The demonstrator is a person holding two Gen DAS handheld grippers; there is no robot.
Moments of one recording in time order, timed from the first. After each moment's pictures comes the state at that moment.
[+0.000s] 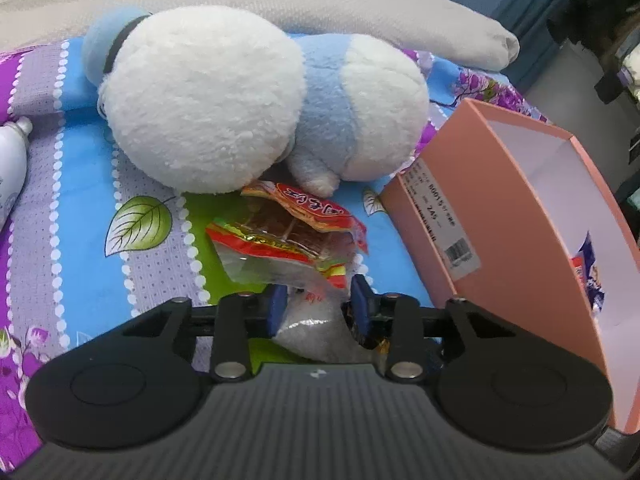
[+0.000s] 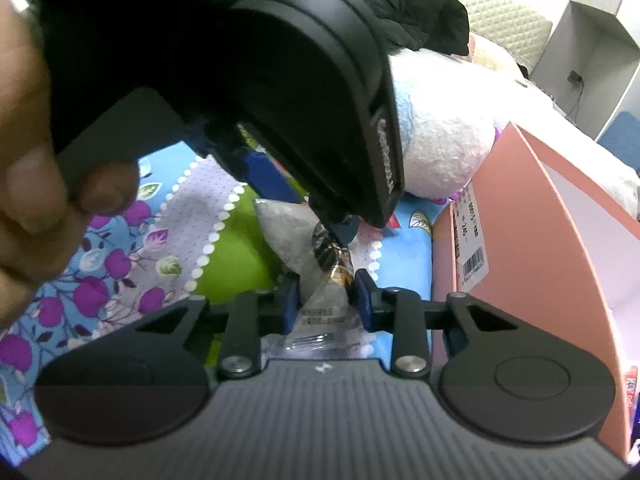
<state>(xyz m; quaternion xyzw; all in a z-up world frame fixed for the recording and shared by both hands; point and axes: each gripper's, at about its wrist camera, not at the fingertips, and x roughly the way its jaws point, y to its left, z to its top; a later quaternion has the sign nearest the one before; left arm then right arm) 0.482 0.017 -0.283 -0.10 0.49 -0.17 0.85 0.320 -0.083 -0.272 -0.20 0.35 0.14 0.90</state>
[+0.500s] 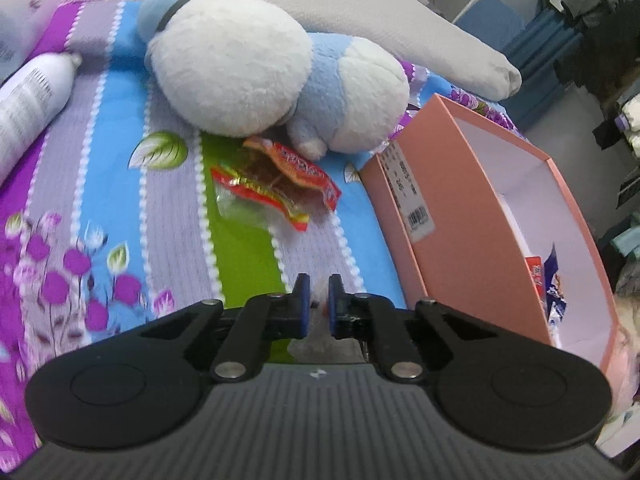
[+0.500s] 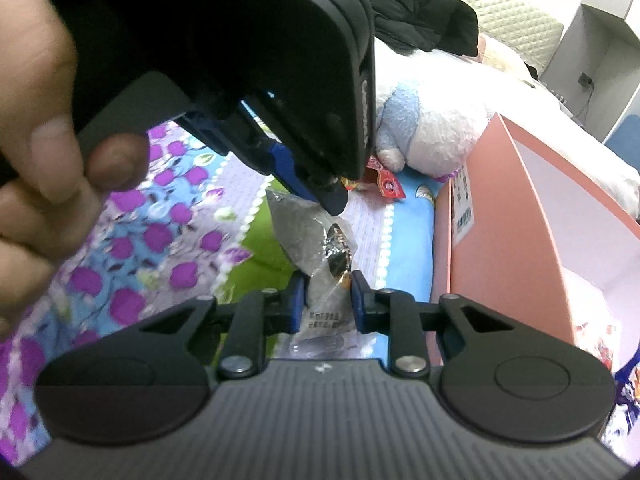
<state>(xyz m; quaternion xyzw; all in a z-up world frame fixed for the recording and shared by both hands) 0.418 0.029 -0.267 -0.17 0.48 -0.14 0.85 0.267 -0.094 -0.255 -0.21 0.36 0.17 0.89</state>
